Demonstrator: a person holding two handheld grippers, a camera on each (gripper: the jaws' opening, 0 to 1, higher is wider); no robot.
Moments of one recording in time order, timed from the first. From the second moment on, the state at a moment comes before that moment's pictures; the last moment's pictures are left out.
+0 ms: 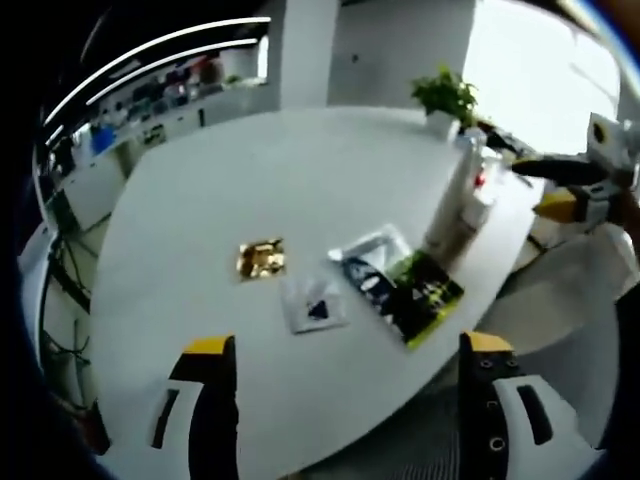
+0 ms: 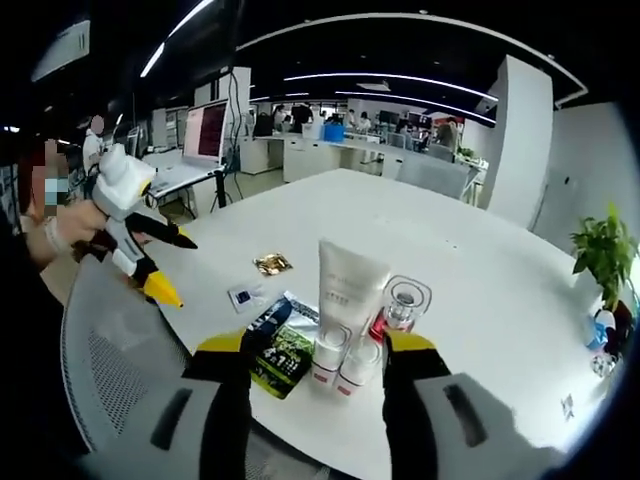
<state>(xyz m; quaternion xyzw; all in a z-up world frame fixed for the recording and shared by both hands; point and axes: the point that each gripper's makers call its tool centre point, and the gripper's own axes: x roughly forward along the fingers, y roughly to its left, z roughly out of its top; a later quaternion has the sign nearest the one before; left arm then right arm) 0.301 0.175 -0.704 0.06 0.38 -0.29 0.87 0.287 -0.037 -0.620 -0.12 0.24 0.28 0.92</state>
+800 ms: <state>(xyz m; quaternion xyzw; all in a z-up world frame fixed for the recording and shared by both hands) 0.358 0.155 -0.775 0.10 0.44 -0.25 0.85 0.296 -0.046 -0.621 -0.09 0.23 0.28 0.93</state>
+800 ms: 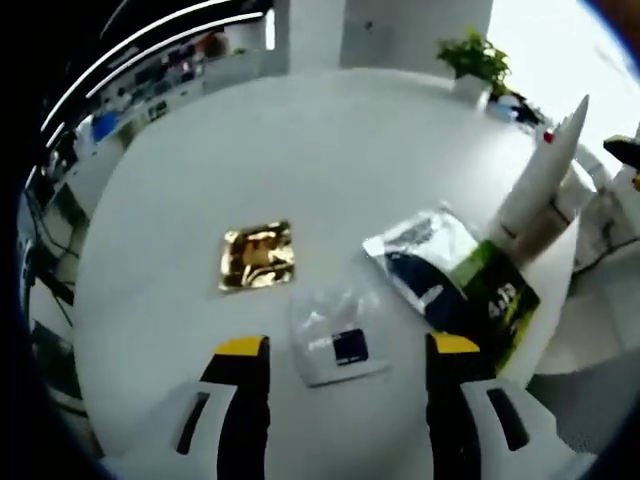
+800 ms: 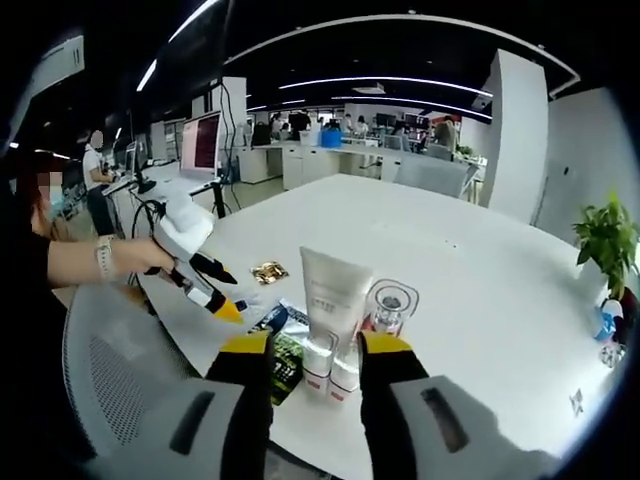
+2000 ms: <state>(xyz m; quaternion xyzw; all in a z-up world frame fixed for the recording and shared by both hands) 0.370 0.154 -0.781 0.12 0.43 -0.27 0.85 0.296 -0.042 -0.626 -0.07 0.24 0.28 0.93</state>
